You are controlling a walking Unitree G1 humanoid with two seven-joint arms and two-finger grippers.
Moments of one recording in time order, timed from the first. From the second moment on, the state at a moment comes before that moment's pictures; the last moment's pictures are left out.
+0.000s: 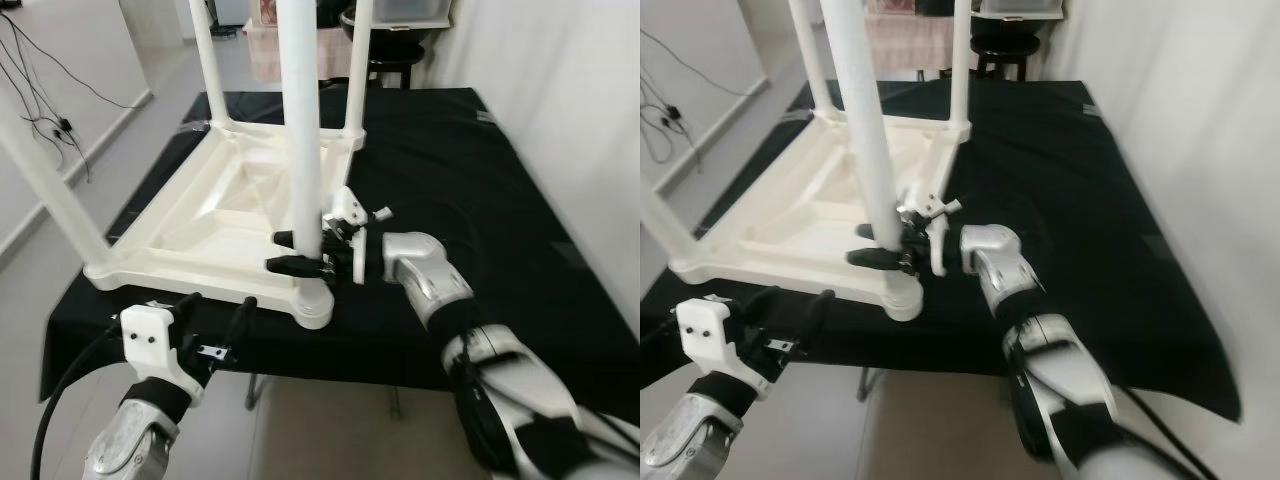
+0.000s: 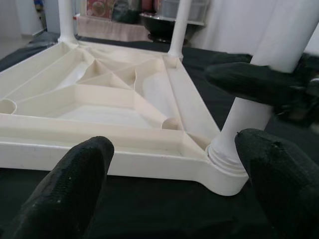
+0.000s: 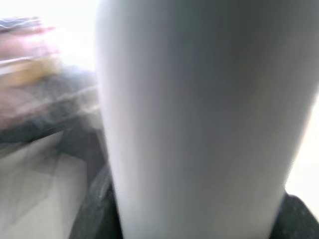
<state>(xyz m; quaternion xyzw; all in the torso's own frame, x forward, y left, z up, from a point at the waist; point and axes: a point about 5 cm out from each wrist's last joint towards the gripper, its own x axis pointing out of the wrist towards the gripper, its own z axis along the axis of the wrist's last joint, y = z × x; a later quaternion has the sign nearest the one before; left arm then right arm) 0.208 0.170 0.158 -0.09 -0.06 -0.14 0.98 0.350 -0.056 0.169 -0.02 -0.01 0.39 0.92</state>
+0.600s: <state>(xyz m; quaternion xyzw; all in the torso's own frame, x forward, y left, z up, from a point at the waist) 0.210 0.169 0.151 -0.09 -0.04 -0.15 0.98 0.345 -0.022 0.143 -0.03 0.06 0.40 0.91</state>
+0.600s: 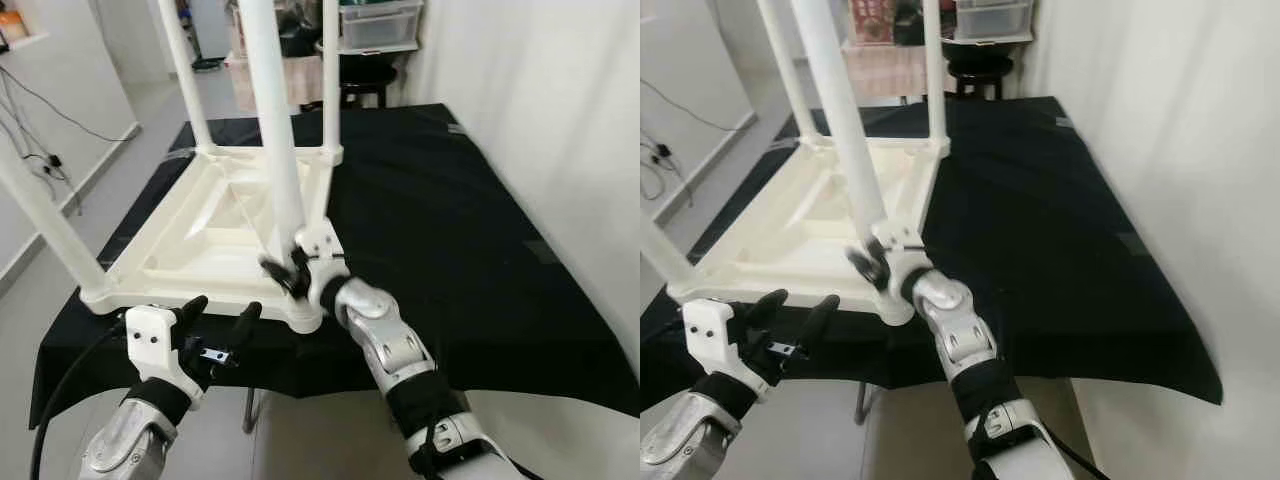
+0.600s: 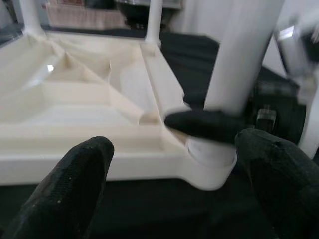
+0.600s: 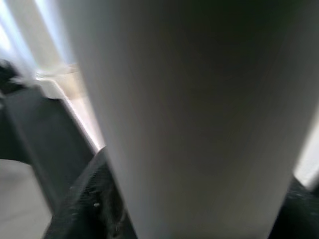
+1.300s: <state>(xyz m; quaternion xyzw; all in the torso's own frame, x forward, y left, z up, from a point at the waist) 0.197 0.157 0.139 -0.03 -0.01 -0.17 0.98 0.362 -0.014 0.185 -0.05 0.03 0.62 0.78</state>
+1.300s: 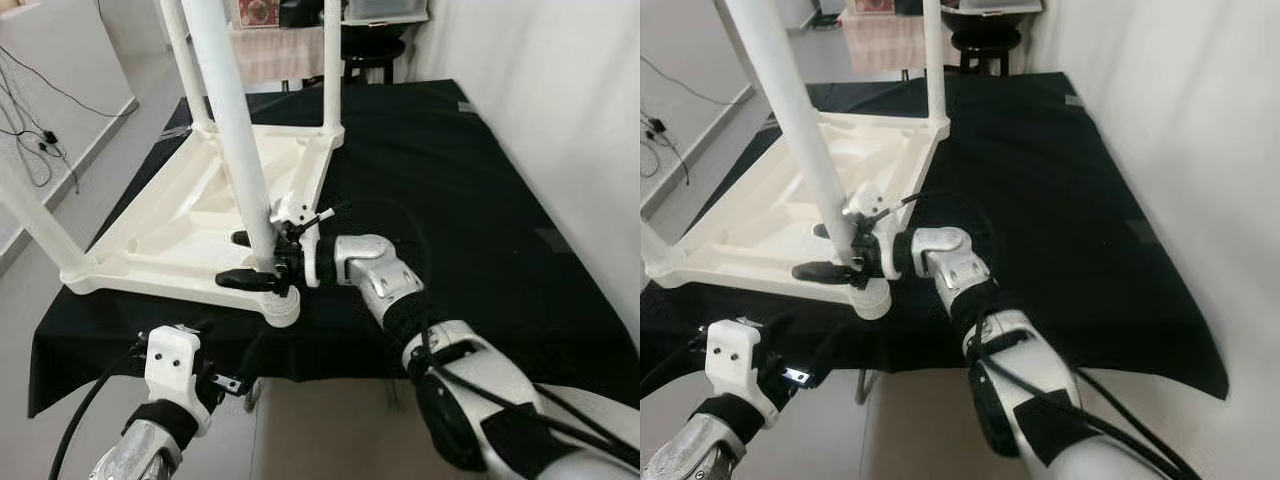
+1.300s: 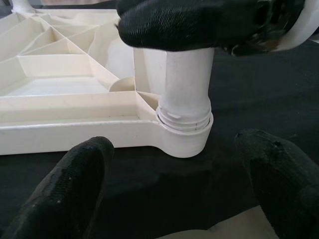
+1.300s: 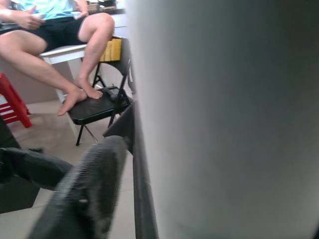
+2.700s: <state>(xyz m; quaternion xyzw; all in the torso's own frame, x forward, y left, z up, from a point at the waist) 0.208 0.160 0.148 -0.05 -0.04 -0.17 0.98 0.360 -0.036 0.170 -0.01 0.02 0.46 0.89</state>
